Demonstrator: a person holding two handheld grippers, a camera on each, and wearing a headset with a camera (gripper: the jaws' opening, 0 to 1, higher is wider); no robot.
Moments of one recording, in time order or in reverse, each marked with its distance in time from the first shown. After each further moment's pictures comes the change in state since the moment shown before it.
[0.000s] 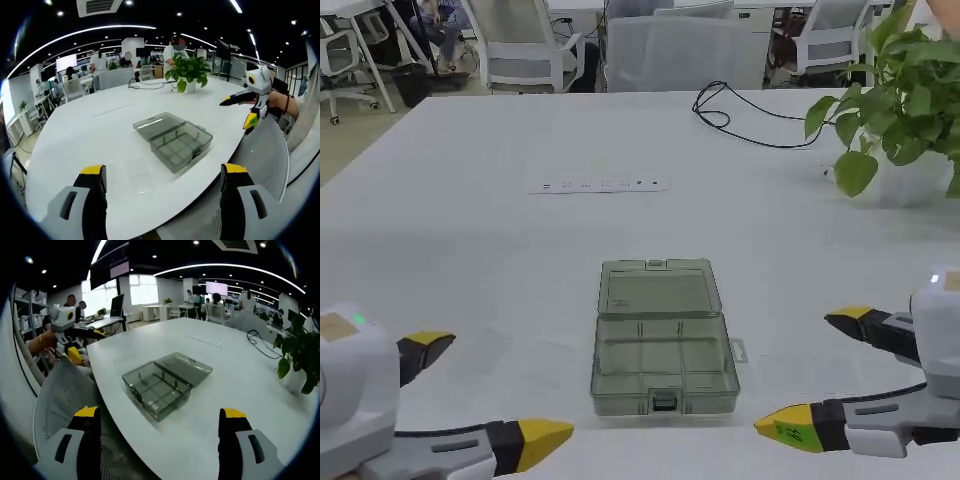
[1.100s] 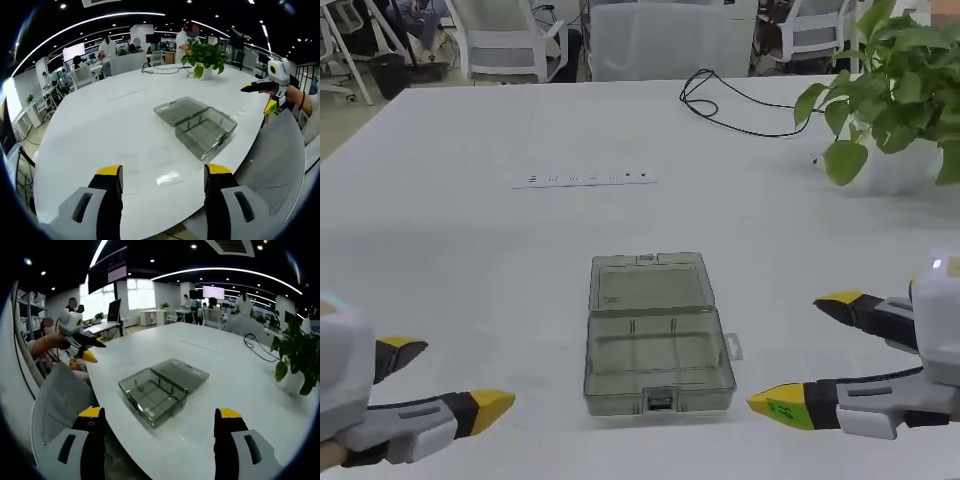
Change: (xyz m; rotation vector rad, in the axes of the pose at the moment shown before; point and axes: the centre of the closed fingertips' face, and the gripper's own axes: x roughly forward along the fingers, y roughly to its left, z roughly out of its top) left arm 0.010 0.059 -0.024 -0.026 0.137 0.098; right arm 0.004 -0.013 0.009 0.006 -0.046 -0.027
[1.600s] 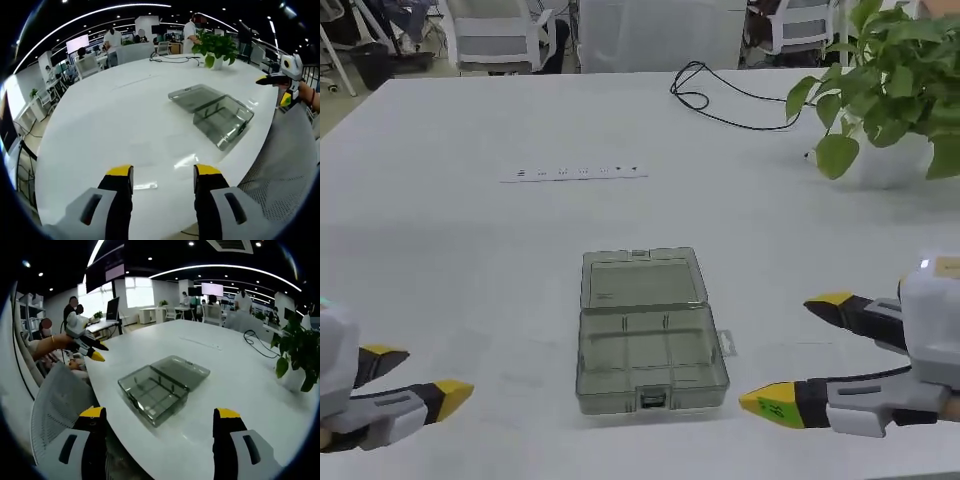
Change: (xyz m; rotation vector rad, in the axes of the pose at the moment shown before) left arm 0.018 0.034 -0.027 -0.013 0.078 0.046; right arm 0.004 0.001 -0.004 0.018 0.021 -0.001
